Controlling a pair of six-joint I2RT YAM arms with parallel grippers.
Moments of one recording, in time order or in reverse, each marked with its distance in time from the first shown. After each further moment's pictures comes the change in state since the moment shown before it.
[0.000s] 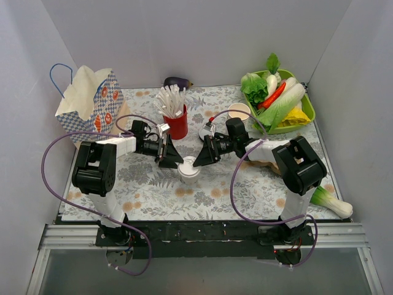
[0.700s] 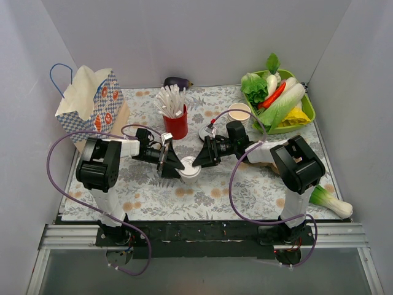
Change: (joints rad) left arm -0.031 0.060 -0.048 -0.058 0.076 0.025; right arm -0.003 0.026 -0.042 0.064 0.072 0.128
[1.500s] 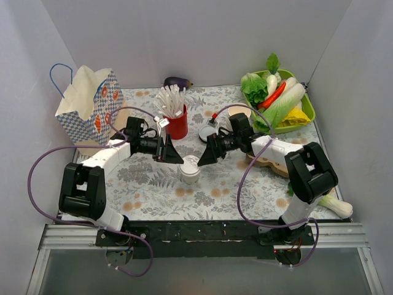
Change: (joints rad) left arm -0.007 -0.313 -0.016 0.050 -0.145 0.003; right arm -0.021 -0.142 0.077 -0.368 0.041 -0.434
